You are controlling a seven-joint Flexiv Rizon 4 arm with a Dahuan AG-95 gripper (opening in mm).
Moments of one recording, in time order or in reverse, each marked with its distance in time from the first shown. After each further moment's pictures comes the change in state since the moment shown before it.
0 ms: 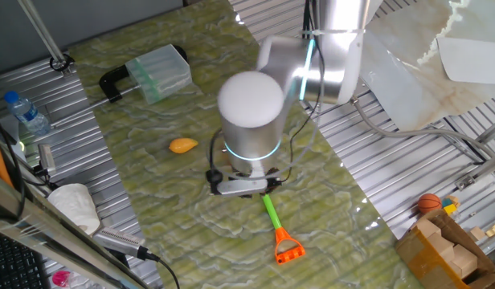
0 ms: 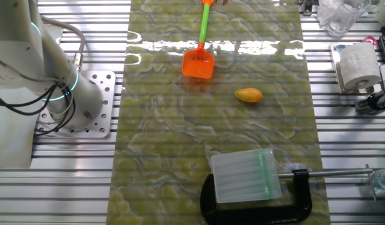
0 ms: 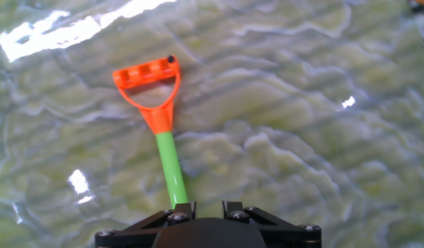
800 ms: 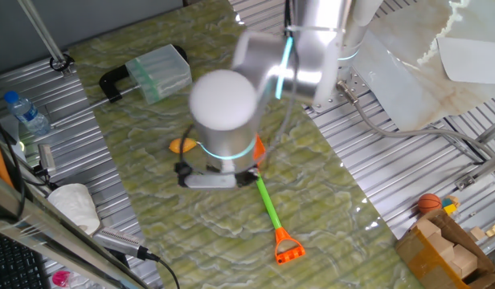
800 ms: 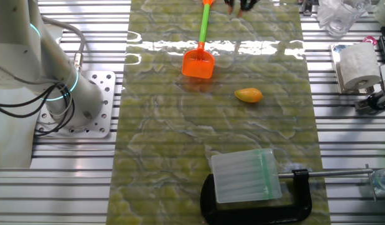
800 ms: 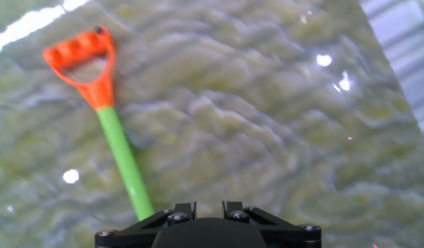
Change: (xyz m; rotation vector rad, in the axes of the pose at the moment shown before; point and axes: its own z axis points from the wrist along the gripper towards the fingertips) arm 0.024 -0.039 -0.008 0.019 0.069 0.165
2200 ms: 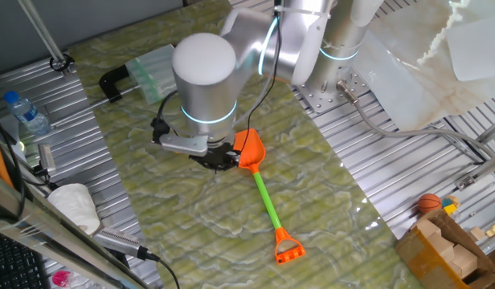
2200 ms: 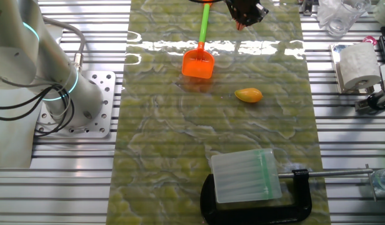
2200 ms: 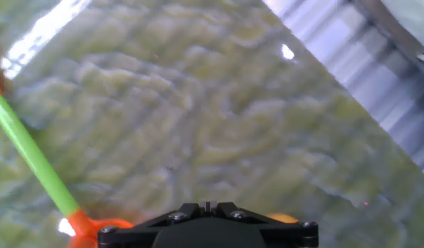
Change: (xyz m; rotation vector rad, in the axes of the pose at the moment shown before) arm 0.049 -0.057 -0.001 0.029 -0.068 0.226
